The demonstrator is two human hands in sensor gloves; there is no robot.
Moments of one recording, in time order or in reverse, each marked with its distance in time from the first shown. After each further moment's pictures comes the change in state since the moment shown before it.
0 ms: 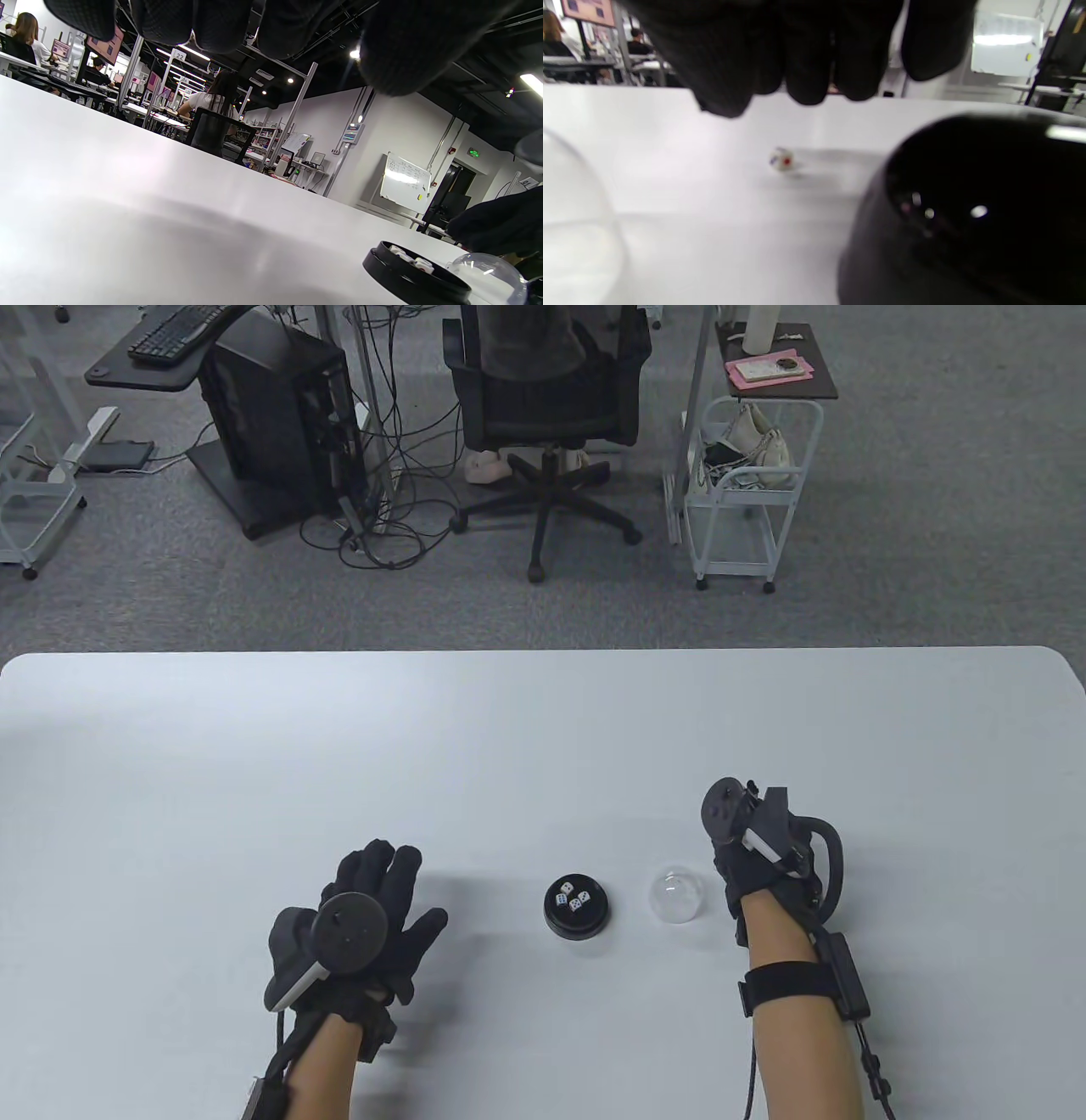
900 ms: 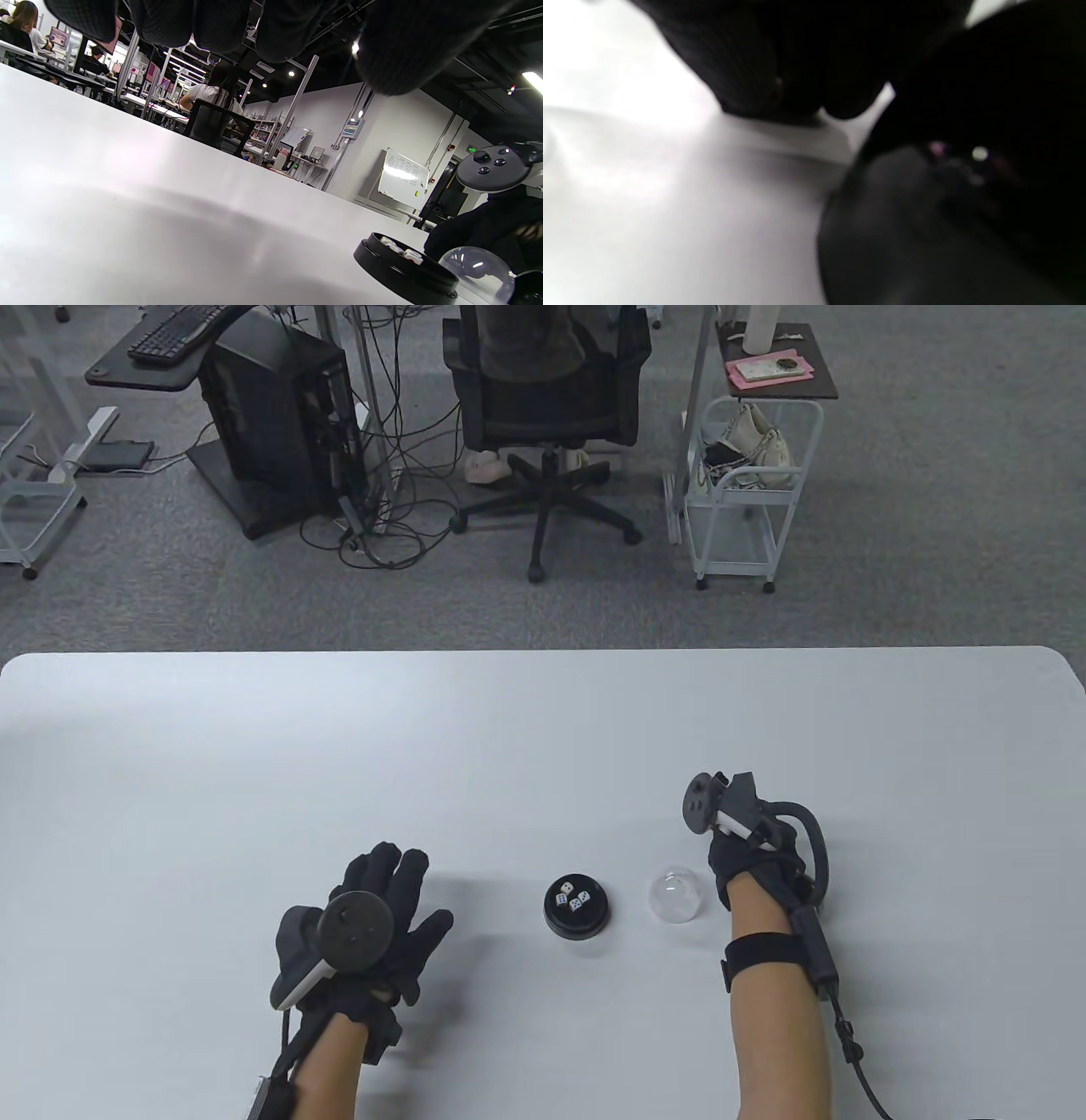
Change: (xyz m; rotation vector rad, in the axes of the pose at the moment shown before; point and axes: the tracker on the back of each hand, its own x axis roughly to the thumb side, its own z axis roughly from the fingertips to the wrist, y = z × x) left_hand 0.003 -0.005 -0.002 -0.029 0.003 0.014; right_hand 0.012 0.027 -0.028 0.185 -0.040 0.155
